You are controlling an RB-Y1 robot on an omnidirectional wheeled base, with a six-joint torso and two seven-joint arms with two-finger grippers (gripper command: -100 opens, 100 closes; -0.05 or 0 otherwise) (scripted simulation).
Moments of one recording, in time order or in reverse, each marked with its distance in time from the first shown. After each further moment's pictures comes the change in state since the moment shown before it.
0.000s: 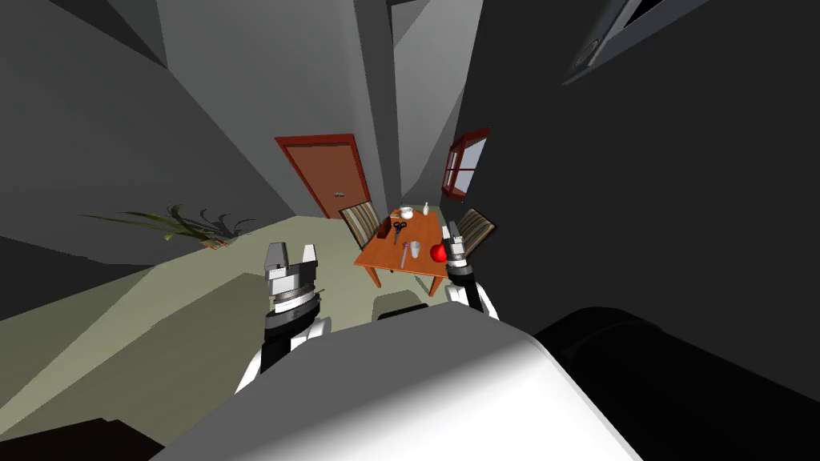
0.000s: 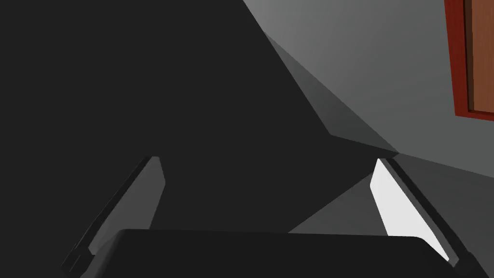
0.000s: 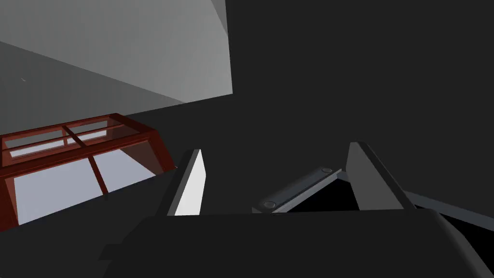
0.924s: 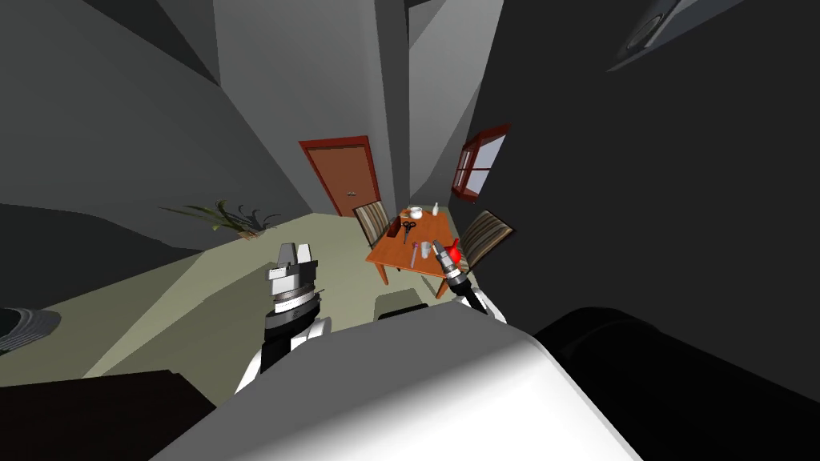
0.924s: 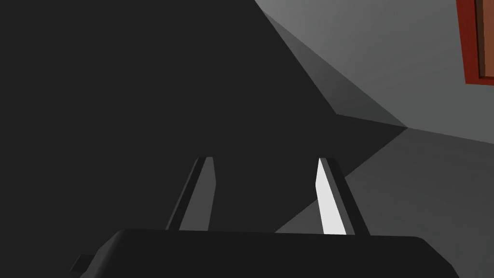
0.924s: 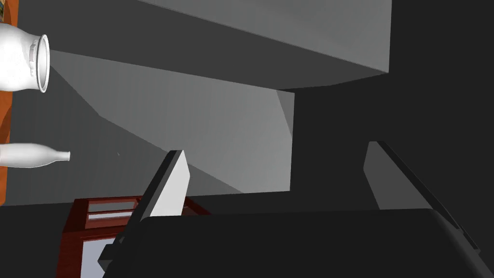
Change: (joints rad) left arm 0.000 0.000 0.000 0.000 0.000 0.000 0.000; right arm 0.045 -0.273 0.074 0.183 0.000 0.034 0.004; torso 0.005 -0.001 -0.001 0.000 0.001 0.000
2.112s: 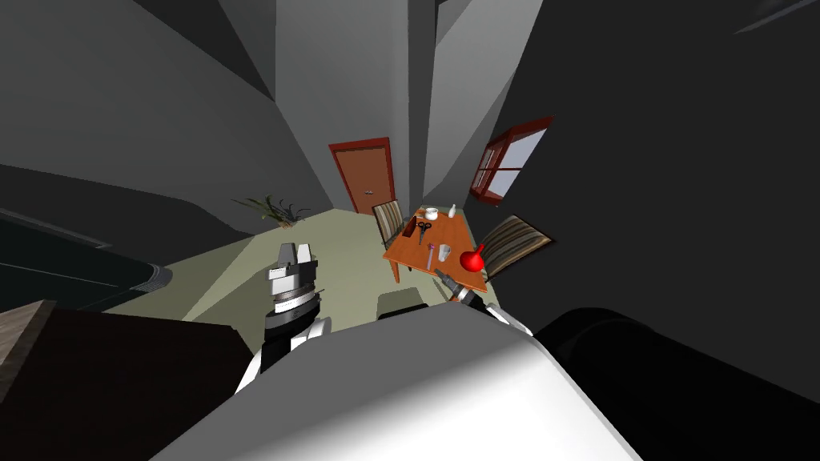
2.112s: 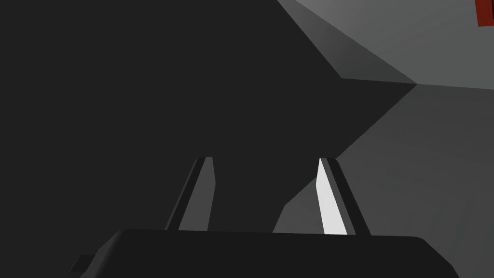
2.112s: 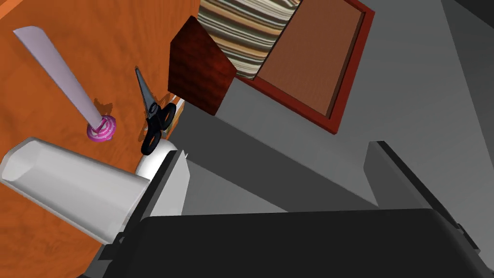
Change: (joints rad) left arm 0.000 0.000 0.000 0.000 0.000 0.000 0.000; right arm 0.080 -0.347 0.111 0.277 -0.008 0.037 0.017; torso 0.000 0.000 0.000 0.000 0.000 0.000
